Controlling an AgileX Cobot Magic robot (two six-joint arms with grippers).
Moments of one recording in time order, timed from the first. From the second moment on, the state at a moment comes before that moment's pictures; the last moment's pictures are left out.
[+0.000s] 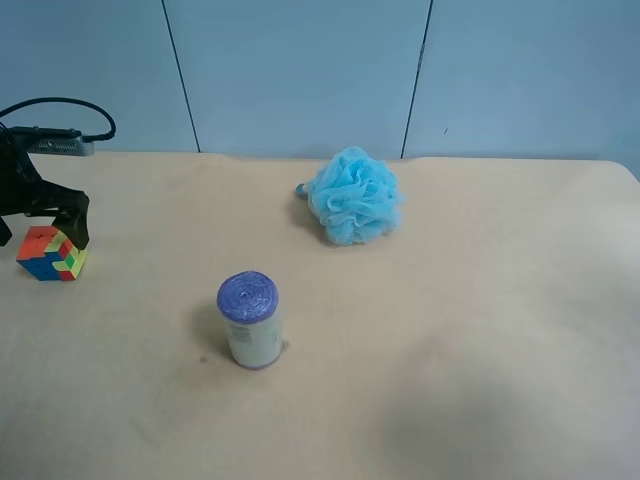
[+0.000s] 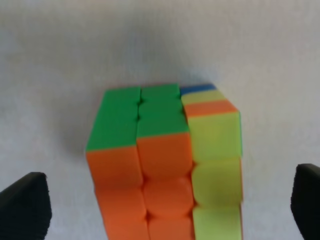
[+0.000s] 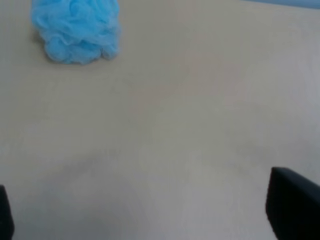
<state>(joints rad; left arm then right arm) 0.12 1.90 -1.24 0.07 0.81 0.09 0.21 0.00 -0.50 0.06 1.07 -0.08</state>
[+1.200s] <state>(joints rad) 0.12 0.78 -0.93 -0.01 1.22 0.03 0.21 0.00 -0.50 0.06 1.07 -0.08</state>
